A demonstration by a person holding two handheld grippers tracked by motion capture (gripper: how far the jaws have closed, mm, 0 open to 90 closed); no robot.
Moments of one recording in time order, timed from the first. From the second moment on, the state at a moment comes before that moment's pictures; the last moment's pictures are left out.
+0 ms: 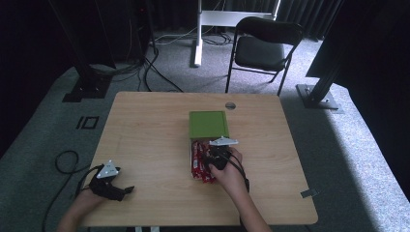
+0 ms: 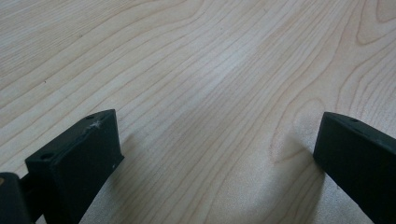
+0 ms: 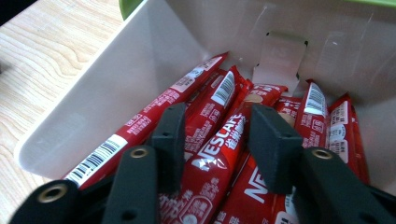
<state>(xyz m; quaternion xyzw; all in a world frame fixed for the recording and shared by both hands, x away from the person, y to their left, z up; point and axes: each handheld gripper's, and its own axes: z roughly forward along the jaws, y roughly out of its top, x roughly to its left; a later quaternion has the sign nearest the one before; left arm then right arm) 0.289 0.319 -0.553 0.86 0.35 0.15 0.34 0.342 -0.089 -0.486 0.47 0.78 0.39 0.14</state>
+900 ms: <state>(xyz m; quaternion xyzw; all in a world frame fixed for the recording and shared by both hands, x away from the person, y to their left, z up) 0.289 0.319 -0.553 0.86 0.35 0.15 0.34 0.333 -0.102 -0.458 0.45 0.77 0.43 0.14</state>
